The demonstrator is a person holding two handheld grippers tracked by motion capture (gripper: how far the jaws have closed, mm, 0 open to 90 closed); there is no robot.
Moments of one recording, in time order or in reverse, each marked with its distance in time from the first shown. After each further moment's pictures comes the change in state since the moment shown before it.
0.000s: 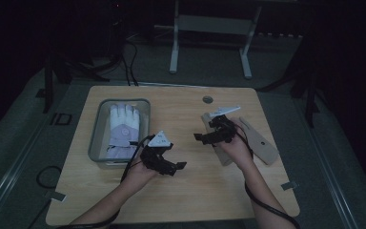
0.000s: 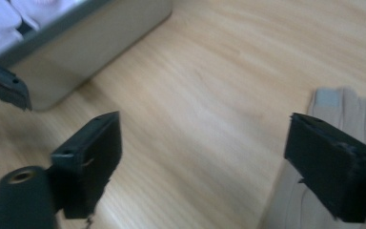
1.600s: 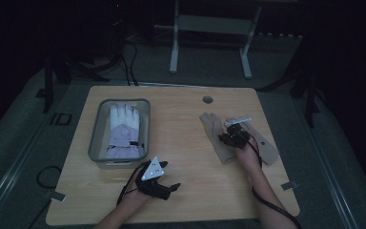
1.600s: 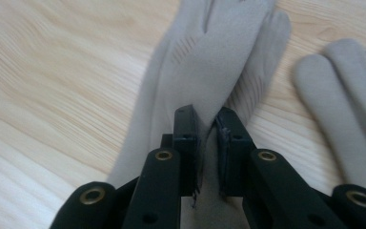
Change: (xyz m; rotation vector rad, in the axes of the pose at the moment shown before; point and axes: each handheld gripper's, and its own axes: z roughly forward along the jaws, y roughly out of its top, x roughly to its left) left arm -0.022 -0.075 0.005 -0.096 0.063 0.100; right arm -0.072 -0.067 0.028 0.085 -0.212 0.116
